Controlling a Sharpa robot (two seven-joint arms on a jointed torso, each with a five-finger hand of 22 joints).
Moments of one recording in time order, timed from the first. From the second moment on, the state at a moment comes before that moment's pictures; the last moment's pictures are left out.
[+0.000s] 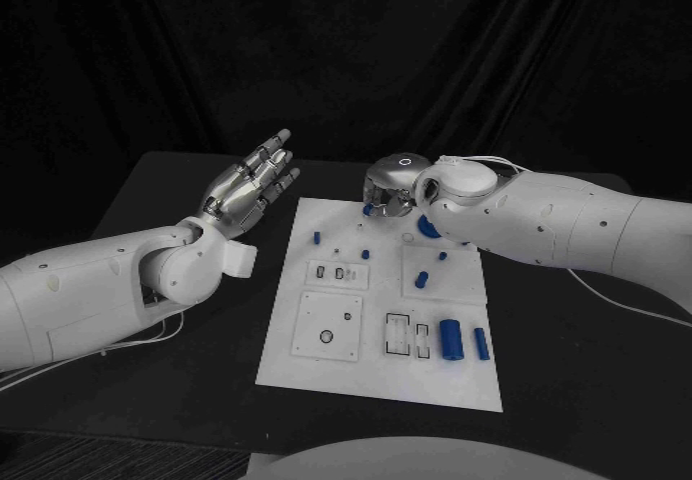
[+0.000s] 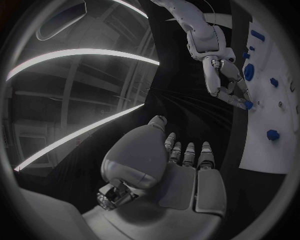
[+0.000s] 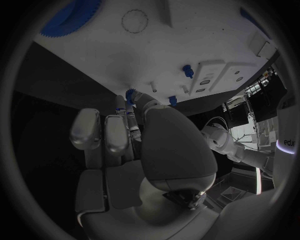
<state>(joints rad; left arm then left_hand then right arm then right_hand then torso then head) 1.27 -0.84 -0.22 1.45 0.10 0.02 0.65 1.40 0.27 -0.13 0.23 0.65 0.22 -0.04 0.04 0.03 0.00 -0.10 0.00 0.00 0.00 0.00 0.00 0.00 0.16 0.00 0.11 0.01 0.00 1.36 -0.42 -0.23 1.04 -1.63 -0.25 0.01 1.45 -0.09 0.31 0.13 0.29 1.12 0.11 0.10 0.12 1.22 0.06 0.07 0.06 1.47 -0.05 1.24 1.05 0.12 1.35 0.06 1.23 1.17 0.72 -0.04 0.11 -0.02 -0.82</state>
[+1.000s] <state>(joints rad) 1.27 -0.84 -0.22 1.44 0.10 0.02 0.64 1.40 0.27 -0.13 0.23 0.65 0.22 -0.04 0.04 0.03 0.00 -0.09 0.00 0.00 0.00 0.00 0.00 0.00 0.16 0.00 0.12 0.01 0.00 1.35 -0.45 -0.23 1.05 -1.63 -0.27 -0.01 1.43 -0.09 0.24 0.11 0.20 0.54 0.01 0.05 0.05 0.82 0.07 0.07 0.07 1.42 -0.03 1.20 0.98 0.12 1.27 0.08 1.14 1.12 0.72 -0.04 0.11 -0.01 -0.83</state>
